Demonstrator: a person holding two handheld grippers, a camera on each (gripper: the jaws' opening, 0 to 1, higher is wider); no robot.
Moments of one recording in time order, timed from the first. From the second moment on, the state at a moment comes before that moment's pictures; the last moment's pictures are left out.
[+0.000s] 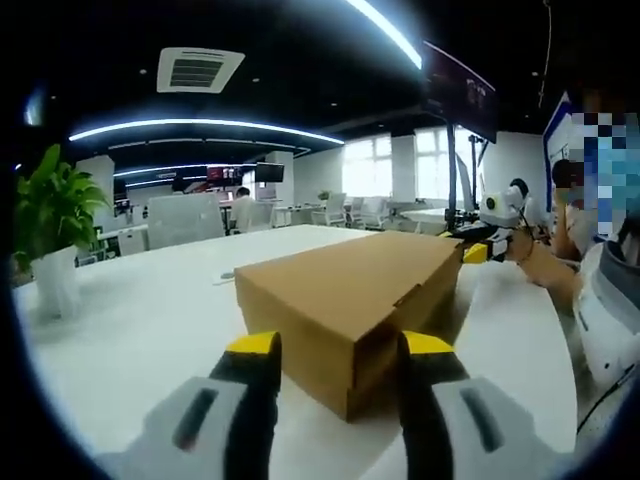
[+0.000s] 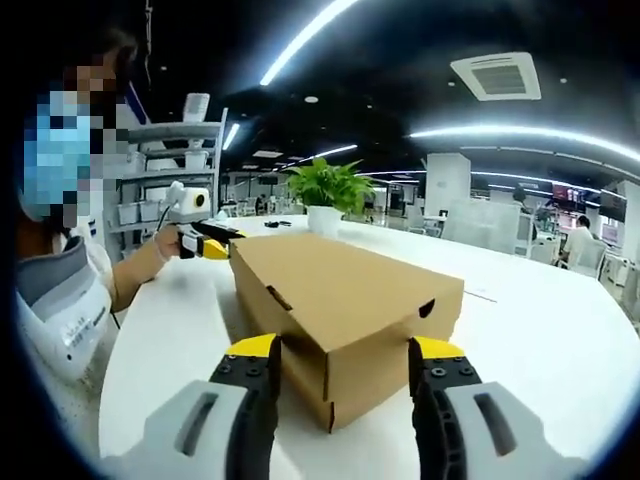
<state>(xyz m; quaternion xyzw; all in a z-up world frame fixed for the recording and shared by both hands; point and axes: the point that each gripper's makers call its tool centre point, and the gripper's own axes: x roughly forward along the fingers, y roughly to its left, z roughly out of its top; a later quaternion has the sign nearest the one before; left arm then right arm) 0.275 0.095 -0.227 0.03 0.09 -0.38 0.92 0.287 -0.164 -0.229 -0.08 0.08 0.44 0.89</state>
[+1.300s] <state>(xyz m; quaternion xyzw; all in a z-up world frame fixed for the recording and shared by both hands) 0.274 0.090 -0.228 0.01 0.10 -0.39 0.92 0.284 -0.166 -0.229 -0.08 0.09 0.43 0.89</state>
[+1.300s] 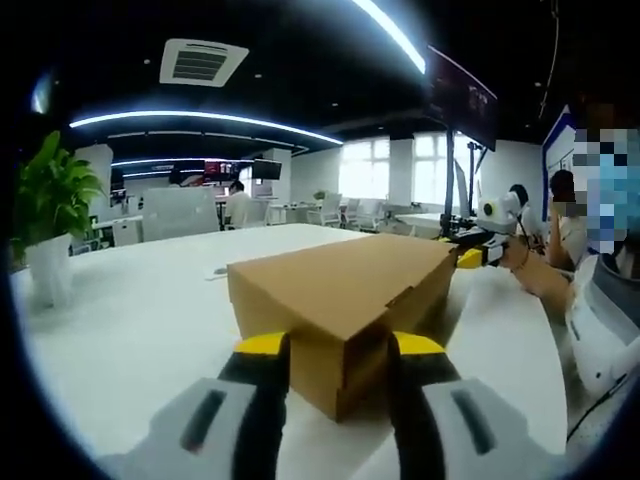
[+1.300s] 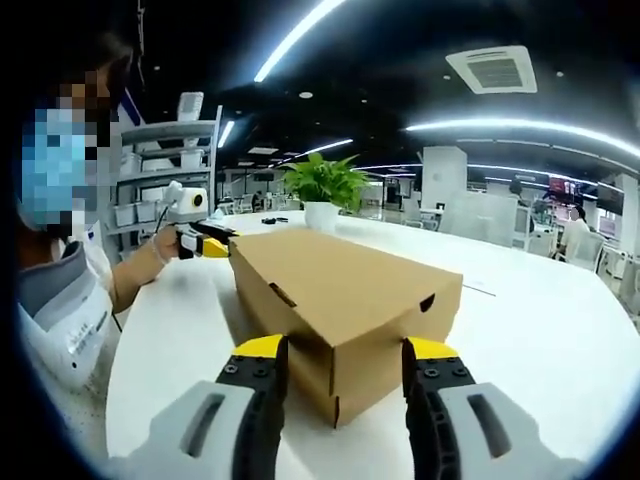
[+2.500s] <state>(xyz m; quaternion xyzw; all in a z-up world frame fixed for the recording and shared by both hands) 0.272 0.094 -0.202 -0.04 0.05 -0.39 0.92 0.282 -0.166 -0.202 0.00 0.06 0.44 0.90</state>
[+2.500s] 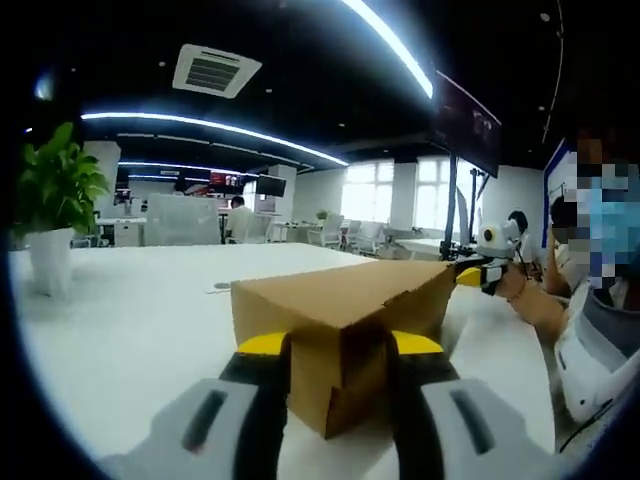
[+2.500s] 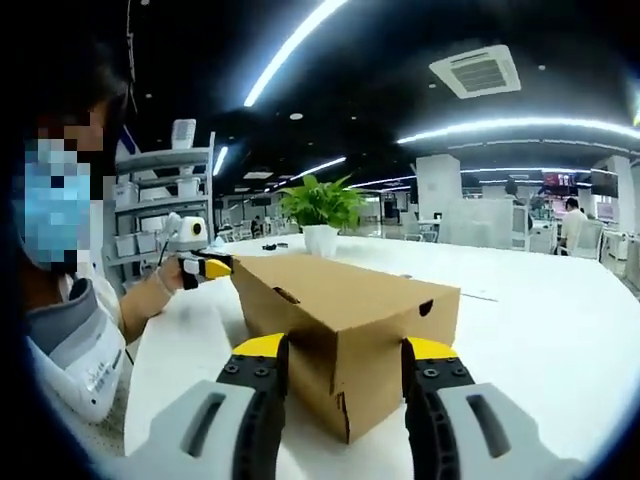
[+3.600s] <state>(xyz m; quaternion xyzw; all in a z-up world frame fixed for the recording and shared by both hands) 0.273 0.092 -0.199 -0.04 0.03 -0.39 0.92 0.281 -0.164 -0.194 -0.03 0.02 0.43 0.90</state>
